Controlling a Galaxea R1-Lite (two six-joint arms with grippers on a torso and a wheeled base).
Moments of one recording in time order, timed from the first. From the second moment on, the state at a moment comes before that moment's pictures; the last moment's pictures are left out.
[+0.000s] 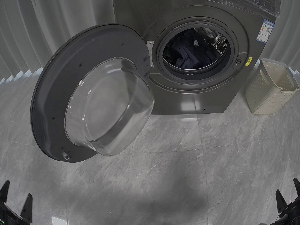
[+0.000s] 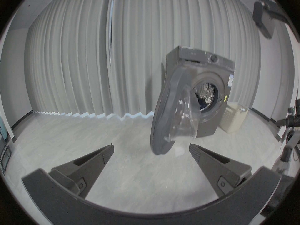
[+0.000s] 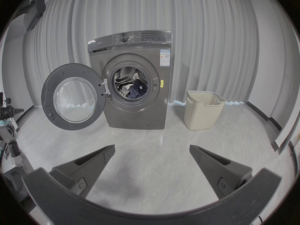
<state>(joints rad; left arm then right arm) 0.00 0.02 -0.08 -0.02 -0.02 -0.01 0.00 0.01 -0.02 0.03 0.00 -0.01</state>
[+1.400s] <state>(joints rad) -0.28 1.07 -0.48 -0.60 -0.23 -0.12 0.00 0.02 -0.02 0.03 0.00 -0.01</state>
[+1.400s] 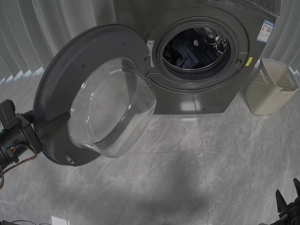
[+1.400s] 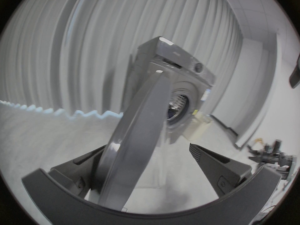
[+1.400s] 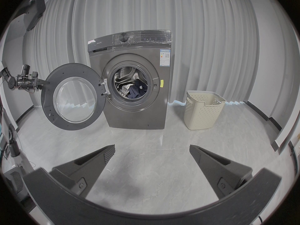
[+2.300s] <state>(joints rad) -0.36 1.06 -0.53 -0.59 -0.26 -0.23 0.00 0.02 -0.02 0.03 0.00 -0.01</state>
